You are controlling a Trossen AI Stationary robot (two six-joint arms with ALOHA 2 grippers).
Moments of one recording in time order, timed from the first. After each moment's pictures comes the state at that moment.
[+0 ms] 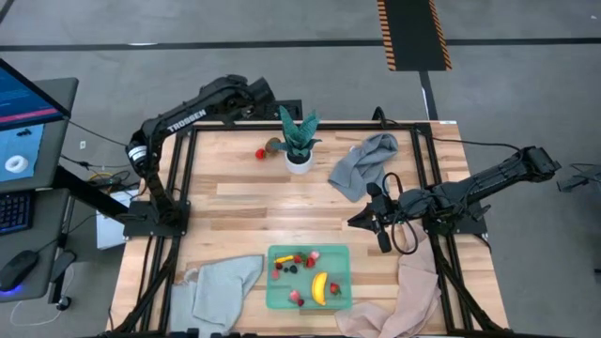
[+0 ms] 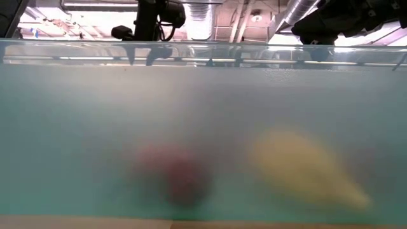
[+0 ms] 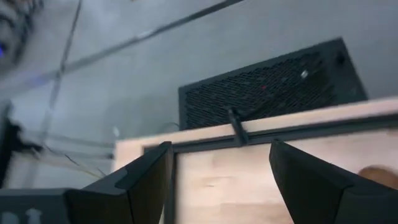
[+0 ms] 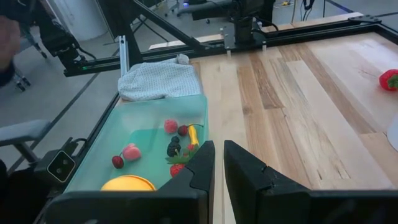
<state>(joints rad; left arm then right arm) 0.58 1.77 1.83 -1.42 -0.81 -0.75 0.31 0.94 0.47 0.13 0.13 0.20</state>
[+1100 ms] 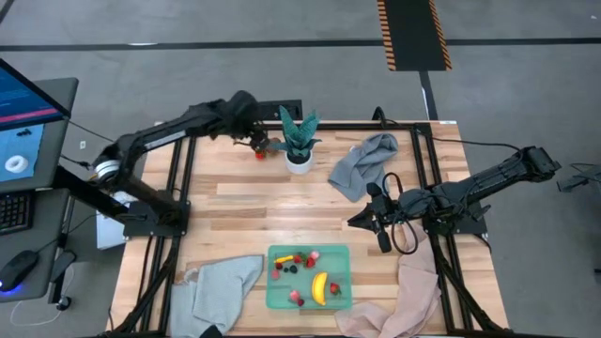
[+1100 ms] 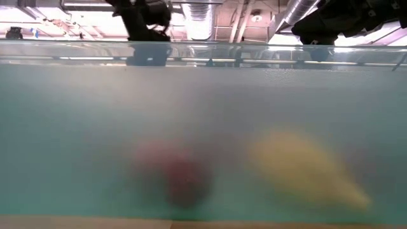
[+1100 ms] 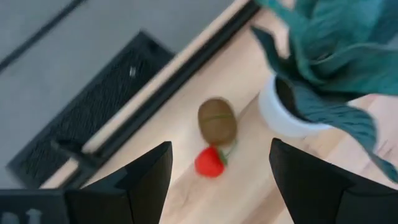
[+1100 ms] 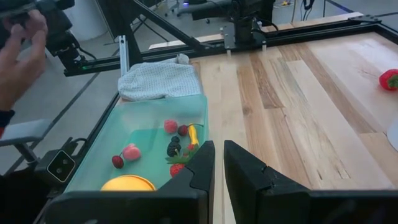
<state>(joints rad) 0.60 1.47 1.29 -0.75 -0.15 -0.10 0.31 0.94 0.47 0.13 0.13 0.20</state>
